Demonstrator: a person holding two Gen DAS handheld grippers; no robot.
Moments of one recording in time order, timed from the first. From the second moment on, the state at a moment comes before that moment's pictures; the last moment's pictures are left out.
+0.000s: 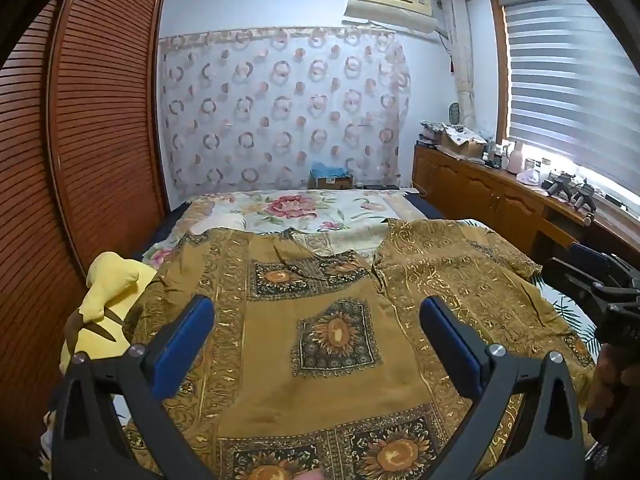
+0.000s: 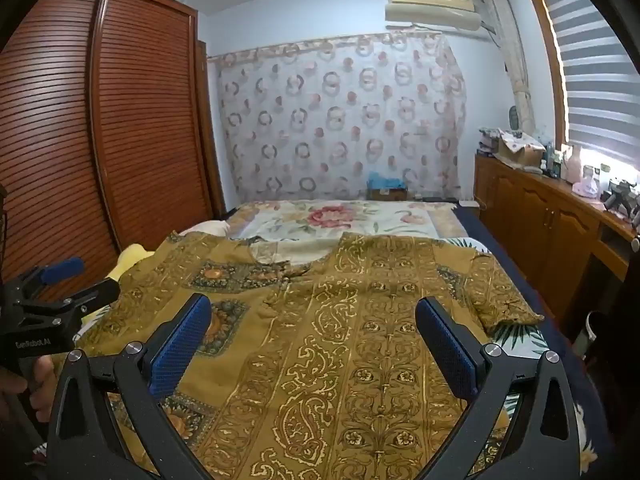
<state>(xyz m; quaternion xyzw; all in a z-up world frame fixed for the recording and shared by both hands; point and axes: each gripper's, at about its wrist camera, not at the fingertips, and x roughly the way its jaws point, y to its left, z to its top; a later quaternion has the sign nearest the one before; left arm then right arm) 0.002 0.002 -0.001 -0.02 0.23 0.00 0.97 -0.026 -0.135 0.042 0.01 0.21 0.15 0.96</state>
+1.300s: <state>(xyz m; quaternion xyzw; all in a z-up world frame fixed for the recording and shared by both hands) -0.009 0.004 0.018 -0.01 0.21 0.01 0.98 -0.032 -0.116 0.046 0.01 0.22 0.15 0.96</state>
